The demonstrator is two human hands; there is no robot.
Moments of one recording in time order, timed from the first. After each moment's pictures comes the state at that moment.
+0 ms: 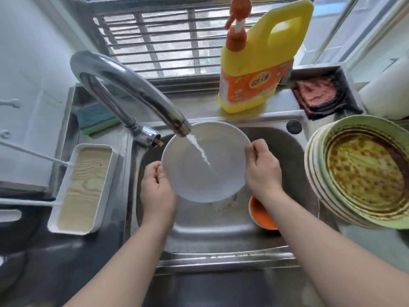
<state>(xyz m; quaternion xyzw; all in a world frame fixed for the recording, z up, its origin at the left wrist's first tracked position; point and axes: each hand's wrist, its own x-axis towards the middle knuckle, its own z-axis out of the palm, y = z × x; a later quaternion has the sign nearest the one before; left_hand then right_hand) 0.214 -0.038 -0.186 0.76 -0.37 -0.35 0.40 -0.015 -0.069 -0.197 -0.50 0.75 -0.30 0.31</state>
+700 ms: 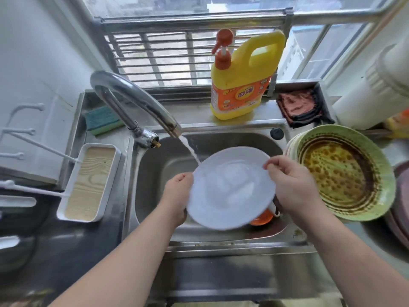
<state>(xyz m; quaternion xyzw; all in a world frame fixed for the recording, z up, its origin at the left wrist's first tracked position) 0.173 -0.034 -0.174 0.68 -0.17 -0.64 0.30 -0.078 -0.012 -0.100 -0.43 0.72 -0.33 0.43</state>
